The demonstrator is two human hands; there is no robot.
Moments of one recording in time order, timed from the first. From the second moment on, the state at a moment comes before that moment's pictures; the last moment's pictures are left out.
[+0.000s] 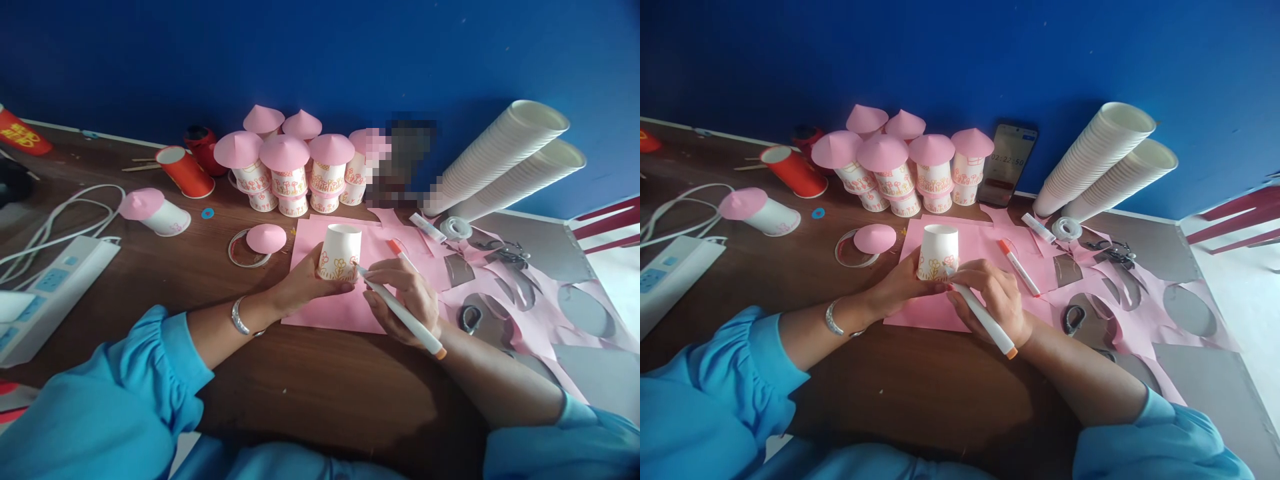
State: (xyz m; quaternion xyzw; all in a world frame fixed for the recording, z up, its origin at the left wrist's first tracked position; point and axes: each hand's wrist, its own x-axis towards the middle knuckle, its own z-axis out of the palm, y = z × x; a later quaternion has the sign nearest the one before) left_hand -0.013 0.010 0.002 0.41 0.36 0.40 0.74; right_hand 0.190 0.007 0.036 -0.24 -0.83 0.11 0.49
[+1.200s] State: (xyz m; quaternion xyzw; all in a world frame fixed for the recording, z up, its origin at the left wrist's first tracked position) left_hand -0.055 0.008 0.057 0.33 0.28 0.47 0.77; right_hand 0.190 0.036 0.026 -0.31 -0.80 0.19 0.48
